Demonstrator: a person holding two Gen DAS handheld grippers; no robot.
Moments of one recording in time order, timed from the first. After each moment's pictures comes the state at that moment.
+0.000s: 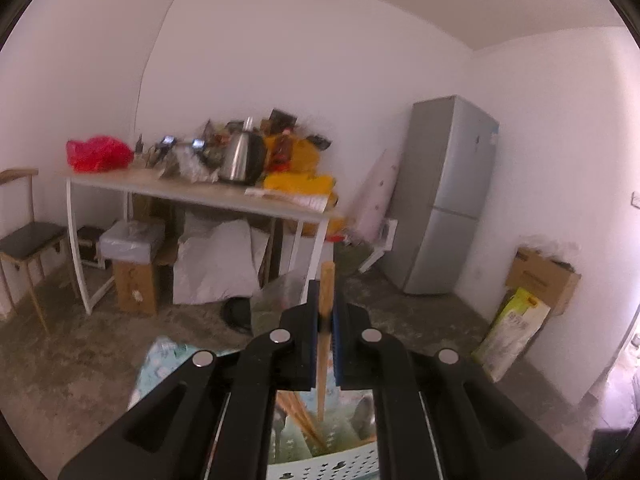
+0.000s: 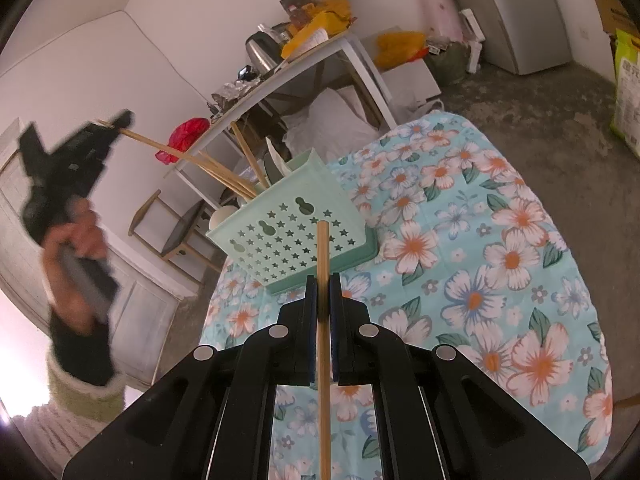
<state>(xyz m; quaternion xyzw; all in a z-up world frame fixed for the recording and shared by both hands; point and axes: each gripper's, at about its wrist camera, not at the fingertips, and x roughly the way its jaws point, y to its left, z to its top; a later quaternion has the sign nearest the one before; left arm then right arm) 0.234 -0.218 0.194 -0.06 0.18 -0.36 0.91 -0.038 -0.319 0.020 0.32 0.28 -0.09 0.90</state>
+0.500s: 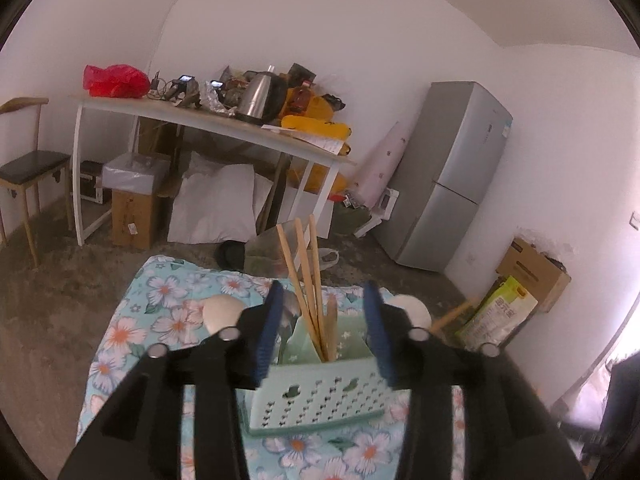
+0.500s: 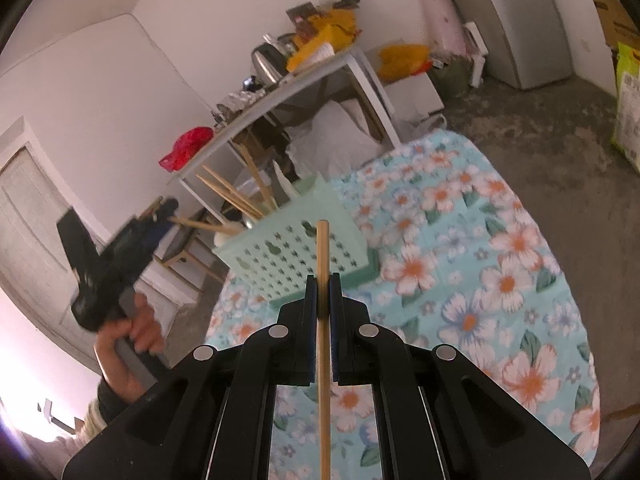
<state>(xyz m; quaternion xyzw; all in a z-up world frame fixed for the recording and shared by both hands) 0.213 -0.178 0.117 -0.09 0.25 -0.36 0.89 -0.035 -0.323 0.051 0.30 0.25 -0.08 0.92</state>
